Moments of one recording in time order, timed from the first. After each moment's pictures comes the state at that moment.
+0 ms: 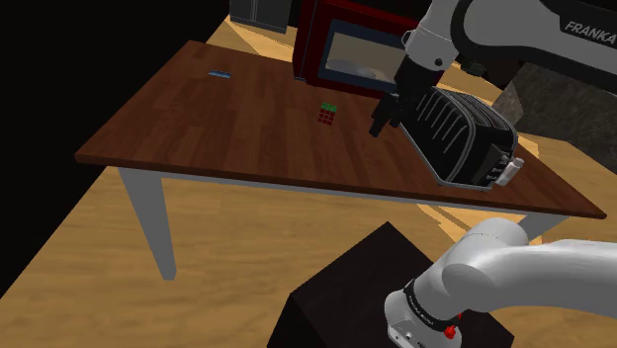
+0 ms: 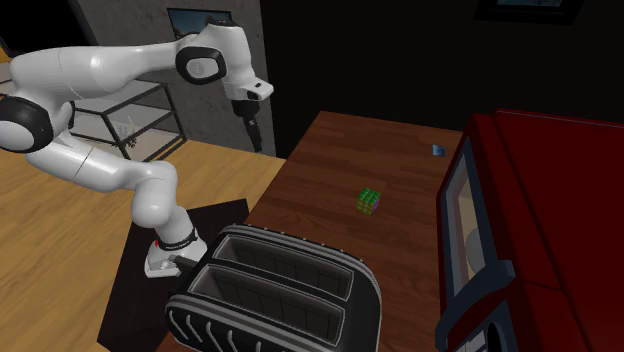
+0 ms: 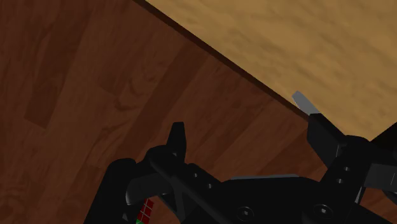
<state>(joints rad) -0.02 -0.78 0.05 -2.34 0.03 1.64 -0.05</state>
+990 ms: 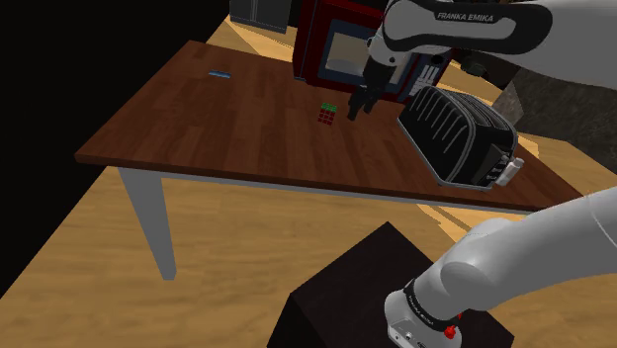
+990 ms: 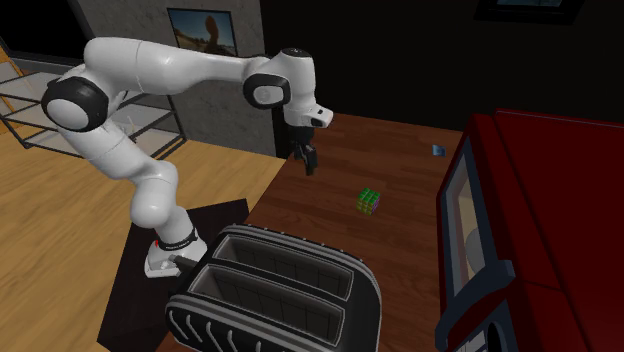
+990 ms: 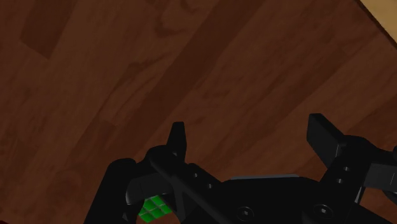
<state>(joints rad) -0.05 -0.32 -0.10 -2.12 -0.03 1.83 -0.29</state>
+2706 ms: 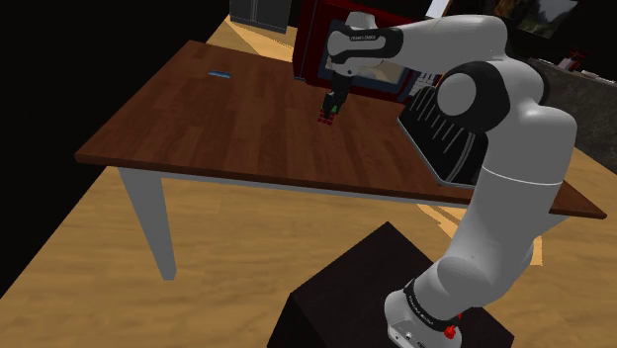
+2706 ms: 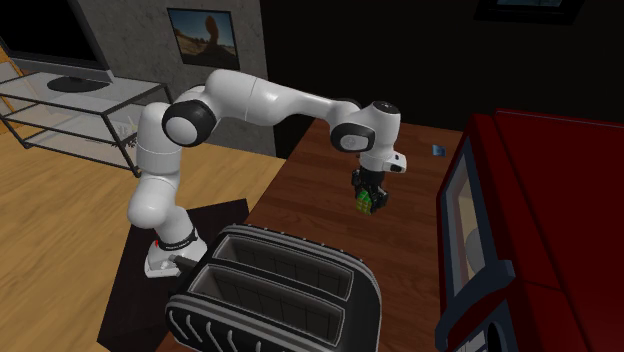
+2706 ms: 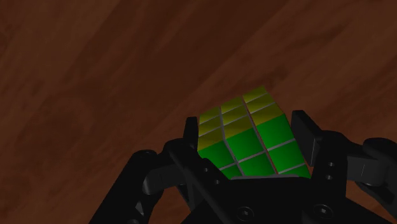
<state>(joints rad) -0.13 0.39 -0.18 -1.52 0.07 1.89 -0.58</state>
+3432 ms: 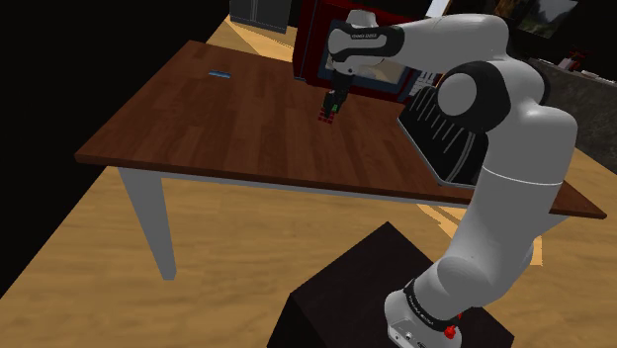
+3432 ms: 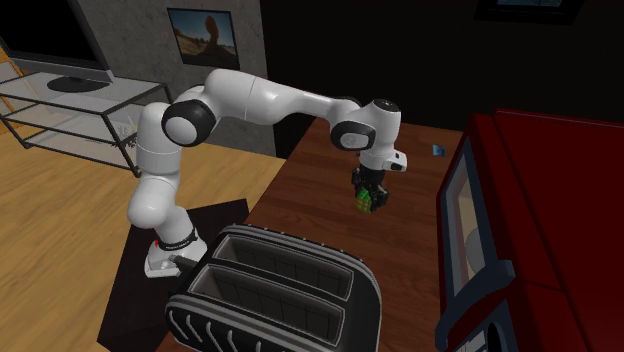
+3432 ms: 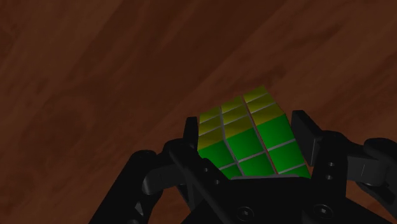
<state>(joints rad) -0.13 0.39 -0.18 -1.51 0.07 1.87 -0.58</state>
